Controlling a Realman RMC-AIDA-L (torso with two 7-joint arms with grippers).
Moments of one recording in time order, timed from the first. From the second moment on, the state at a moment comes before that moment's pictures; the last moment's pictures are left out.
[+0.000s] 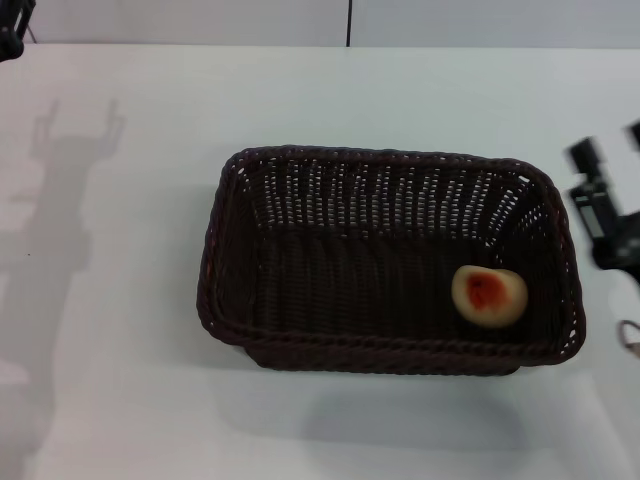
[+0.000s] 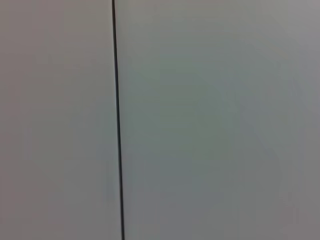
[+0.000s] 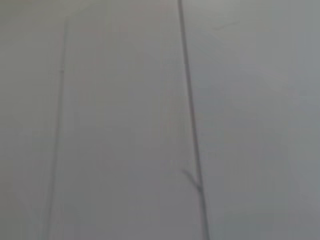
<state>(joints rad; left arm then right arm) -0.23 -2.06 -1.37 -0.73 2.65 0.93 0.13 0.19 2.08 0.32 0.39 -2.13 -1.73 0.05</state>
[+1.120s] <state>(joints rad) -0.21 -2.07 -1.31 -0.42 2.64 1.12 0.02 0.01 2.08 0.39 0.27 -1.58 -1.77 0.15</state>
